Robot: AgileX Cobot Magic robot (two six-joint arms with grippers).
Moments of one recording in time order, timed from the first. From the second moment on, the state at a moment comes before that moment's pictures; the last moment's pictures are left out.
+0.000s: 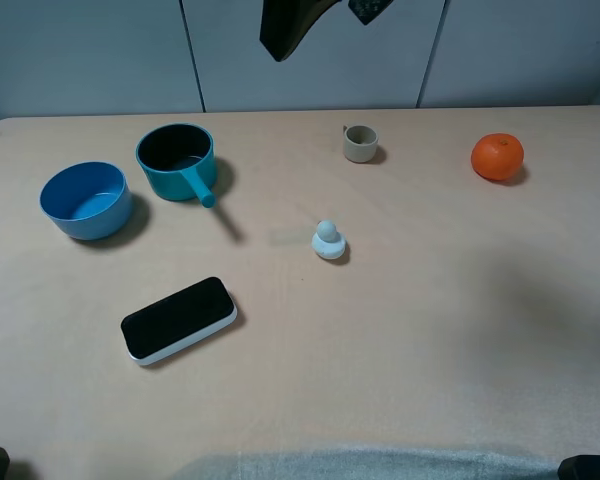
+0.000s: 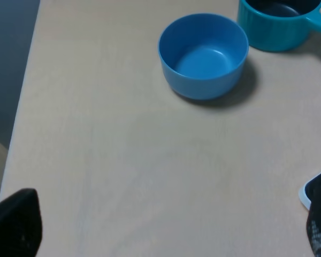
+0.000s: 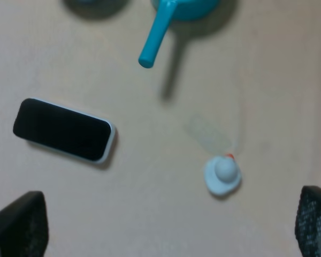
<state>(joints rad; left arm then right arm) 0.01 0.00 -0.49 0.07 1.06 0.04 0.74 1.61 -1.67 0.14 1.22 -0.11</state>
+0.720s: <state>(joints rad) 0.01 0.00 -0.49 0.07 1.06 0.04 0.74 1.15 -1.30 0.00 1.22 -0.07</state>
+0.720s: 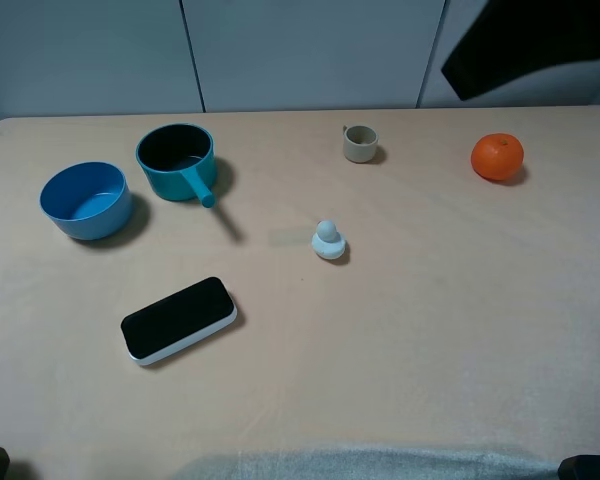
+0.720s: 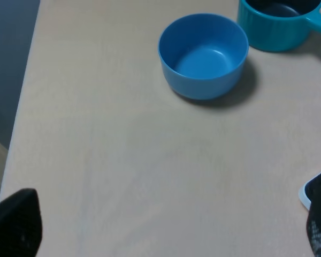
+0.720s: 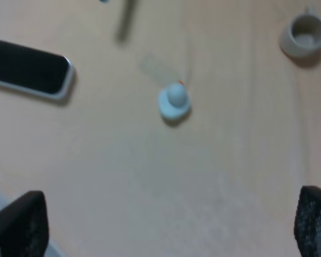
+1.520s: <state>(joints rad) 0.01 0.00 -0.49 0.07 1.06 0.04 0.29 0.49 -0.88 -0.04 1.19 -0.03</state>
